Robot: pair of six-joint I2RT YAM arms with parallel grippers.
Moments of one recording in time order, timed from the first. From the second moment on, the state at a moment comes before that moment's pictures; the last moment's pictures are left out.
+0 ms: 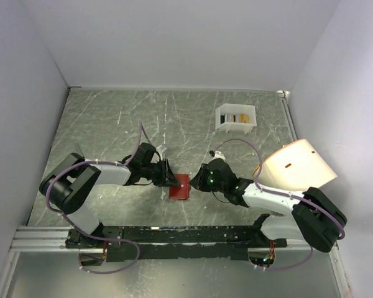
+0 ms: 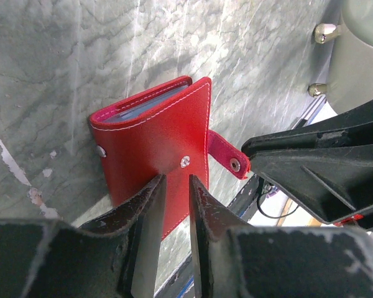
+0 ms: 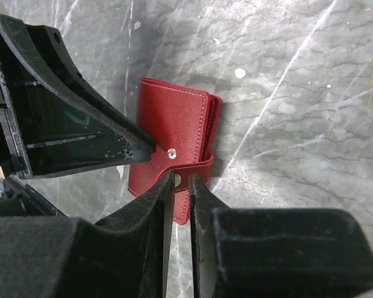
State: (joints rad) left arm -0.65 1.65 0.61 0.26 0.53 -0.87; right arm 0.81 1.22 0.42 0.15 0.03 0.85
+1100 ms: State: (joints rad) left arm -0.66 1.56 0.66 0.02 0.39 -0.81; right arm 0.81 1.29 0.41 0.26 -0.06 0.89
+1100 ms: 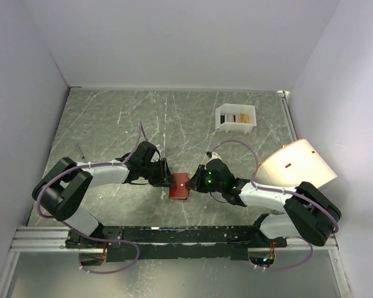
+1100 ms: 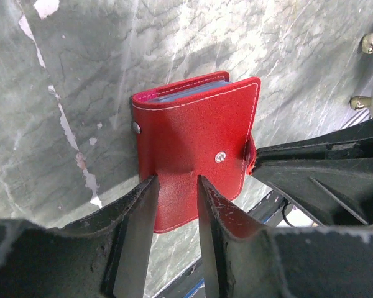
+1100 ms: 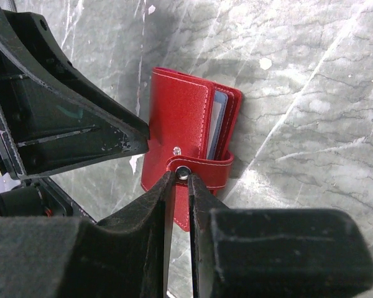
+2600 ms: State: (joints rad) left arm -0.67 1.66 0.77 0.00 0.45 -0.80; right arm 0.81 1.24 0.46 0.12 -0.01 0.82
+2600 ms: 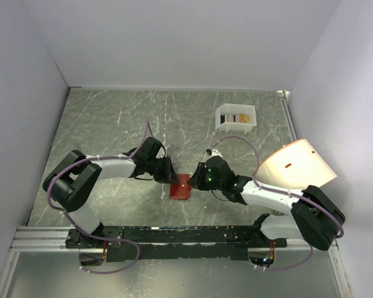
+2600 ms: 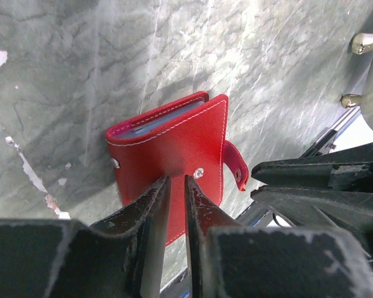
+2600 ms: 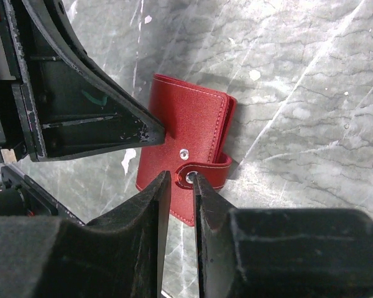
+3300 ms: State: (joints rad) left arm -0.67 1.69 0.78 0.00 0.45 -0.79; right arm 0.81 1.31 0.46 0.19 -0.04 0.83
